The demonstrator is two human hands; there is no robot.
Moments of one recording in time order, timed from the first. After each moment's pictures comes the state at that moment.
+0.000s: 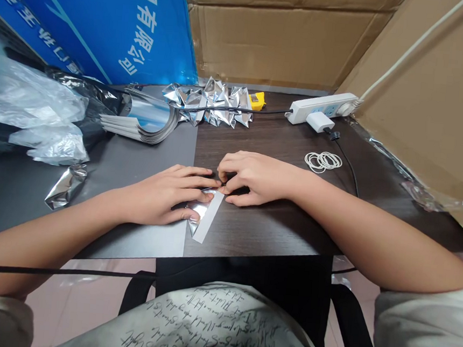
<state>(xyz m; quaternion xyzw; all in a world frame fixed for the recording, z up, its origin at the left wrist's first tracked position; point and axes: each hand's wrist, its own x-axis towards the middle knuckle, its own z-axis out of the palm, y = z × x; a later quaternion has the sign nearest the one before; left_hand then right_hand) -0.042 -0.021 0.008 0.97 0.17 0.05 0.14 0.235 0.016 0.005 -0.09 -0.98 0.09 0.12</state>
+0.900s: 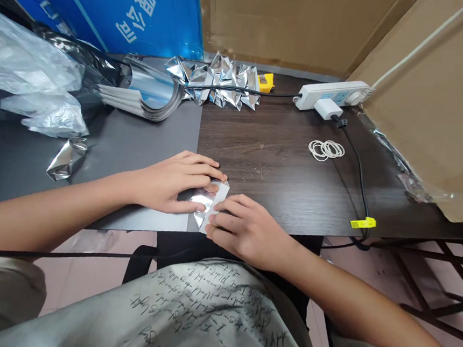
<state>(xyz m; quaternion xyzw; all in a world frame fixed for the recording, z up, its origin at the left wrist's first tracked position) -0.037 -0.032 0.002 0.97 0.15 0.10 0.19 0.206 -0.123 -0.016 -0.21 -0.93 0.05 0.28</state>
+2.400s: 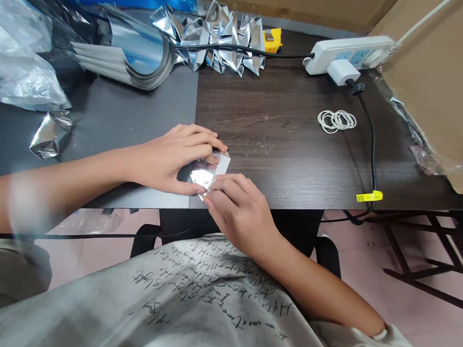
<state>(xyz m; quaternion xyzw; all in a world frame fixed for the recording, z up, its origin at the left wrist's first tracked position) -0.034 -0.035 -0.001 0.95 0.20 0.08 0.23 0.178 -0.150 -0.031 -0.38 -0.85 0.07 0.35</state>
